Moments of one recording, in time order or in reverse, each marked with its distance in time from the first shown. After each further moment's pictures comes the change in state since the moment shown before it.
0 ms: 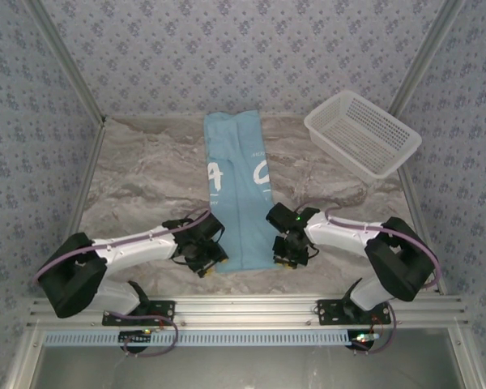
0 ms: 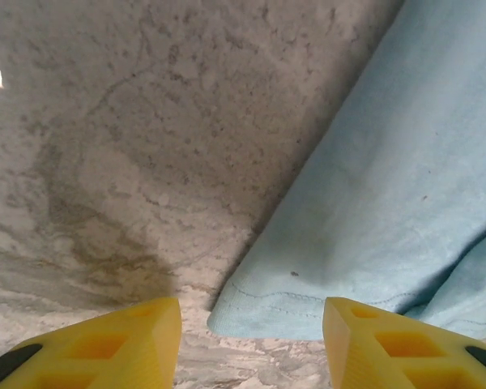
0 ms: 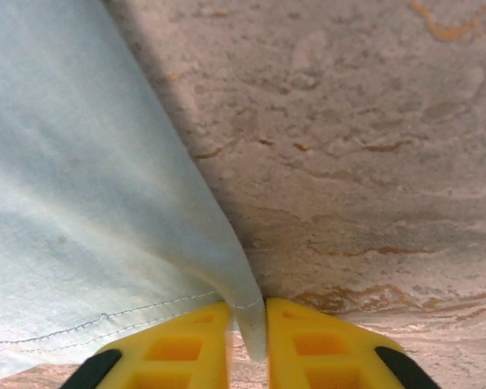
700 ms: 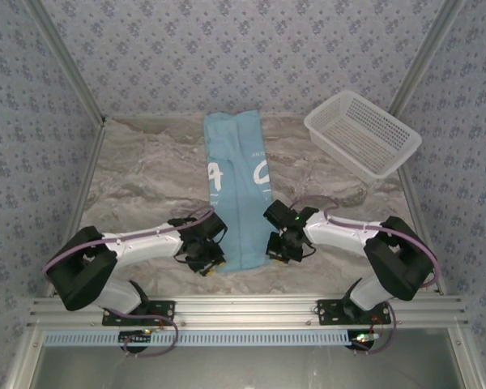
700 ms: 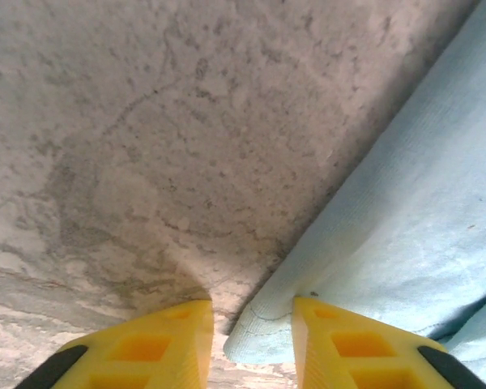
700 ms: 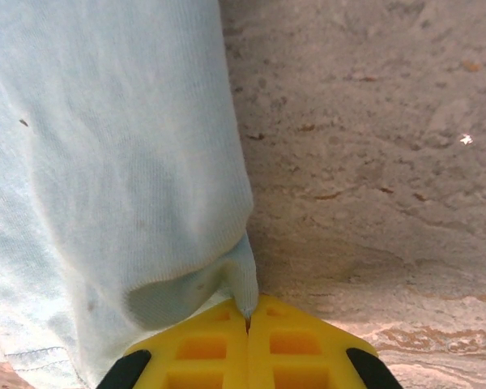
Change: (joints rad) left arm 0.000 0.068 0.026 -0.018 0.001 0.008; right arm 0.005 0.005 0.008 0.093 -0.012 -0.005
